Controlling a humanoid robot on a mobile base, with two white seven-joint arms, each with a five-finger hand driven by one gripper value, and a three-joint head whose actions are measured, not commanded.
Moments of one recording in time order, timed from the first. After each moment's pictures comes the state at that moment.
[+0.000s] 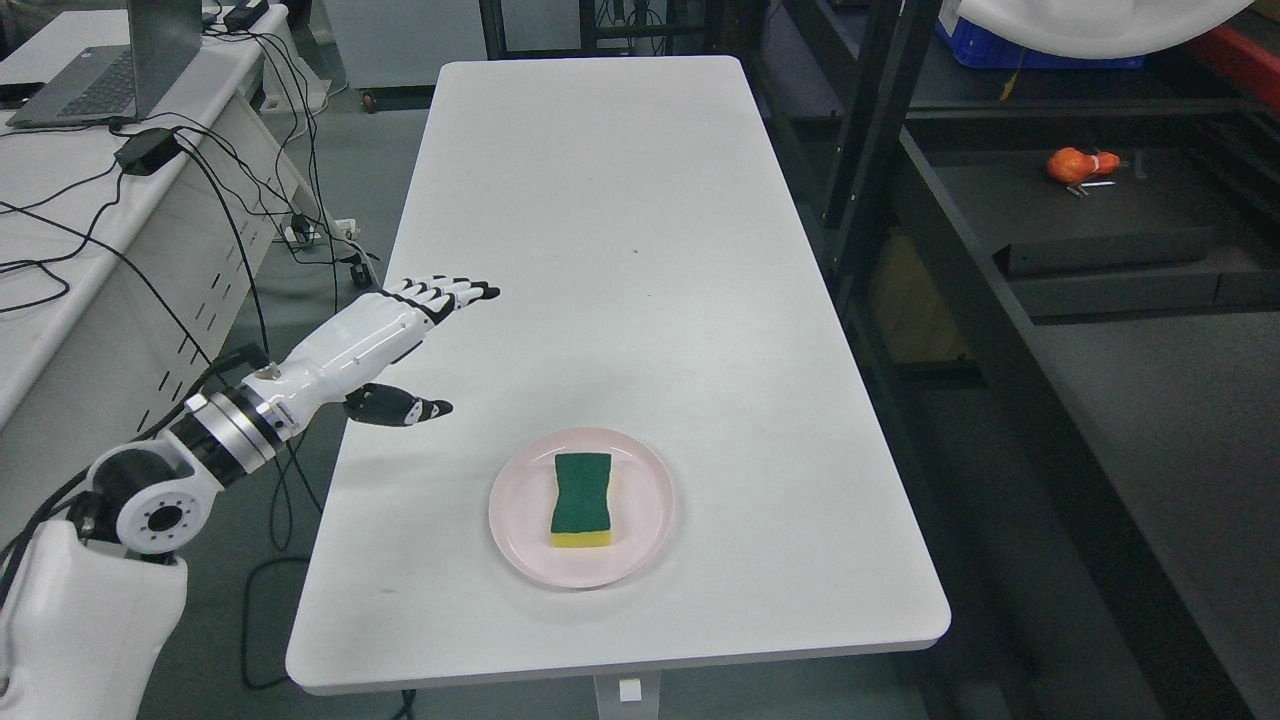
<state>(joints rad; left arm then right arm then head) -0.61 0.36 -0.07 -1.37 -0.73 -0.61 -0.50 -0.08 0.00 -0.21 0.00 -0.12 0.00 -0.07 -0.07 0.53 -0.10</state>
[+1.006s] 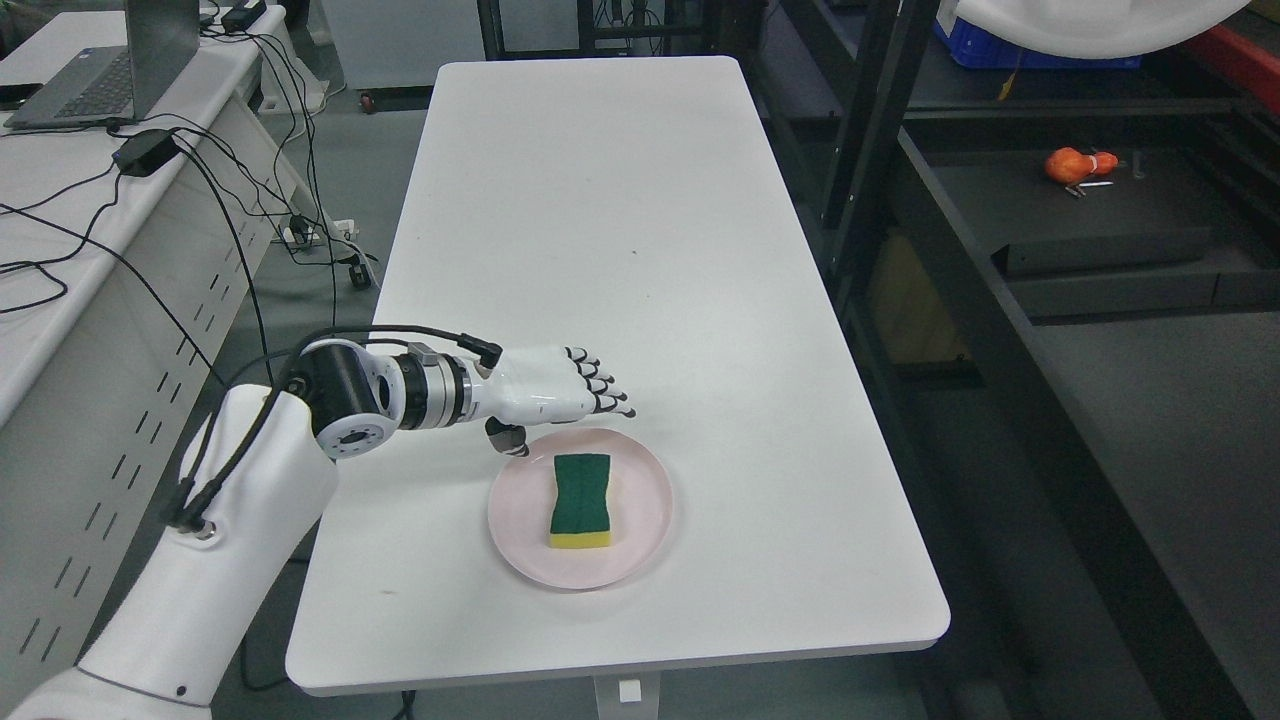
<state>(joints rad) -0.90 0.25 -0.48 -1.16 -1.06 -0.78 -0.66 -0.08 0.00 -0.21 0.00 -0.12 0.00 -0.07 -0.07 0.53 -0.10</state>
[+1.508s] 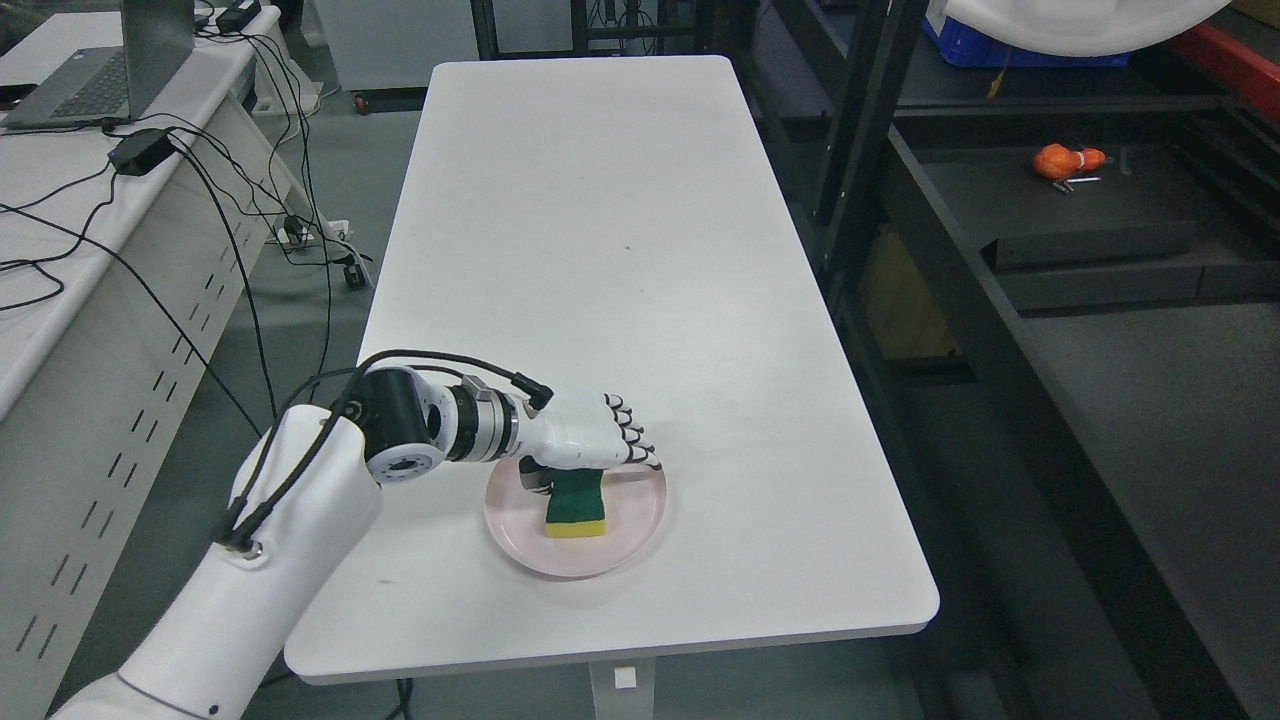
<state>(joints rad) -0.87 0.22 -0.55 -1.21 -1.07 -0.78 -0.73 -0.08 0.00 -0.21 0.00 -0.12 0.00 -0.07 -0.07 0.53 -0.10</state>
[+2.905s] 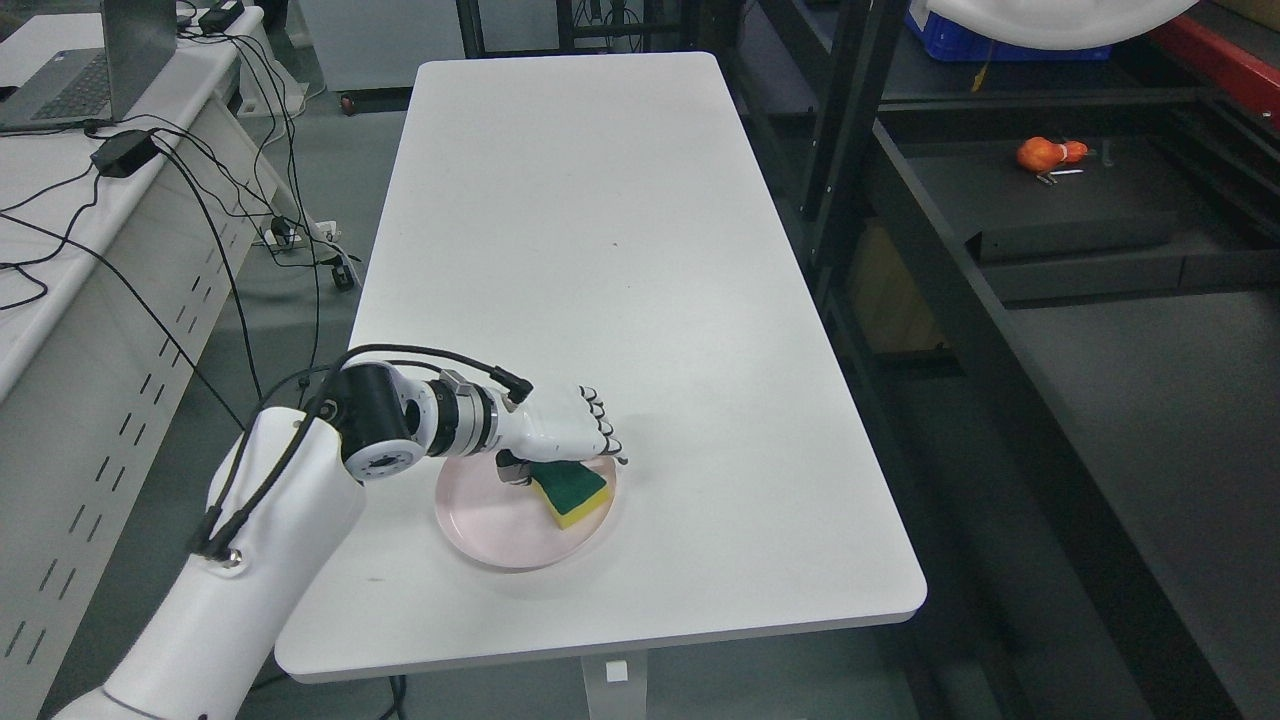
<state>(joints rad) -0.86 0.24 -0.45 -1.26 -1.11 -0.78 -0.81 -0.08 0.00 -0.21 0.00 -0.12 0.00 -0.07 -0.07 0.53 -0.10</state>
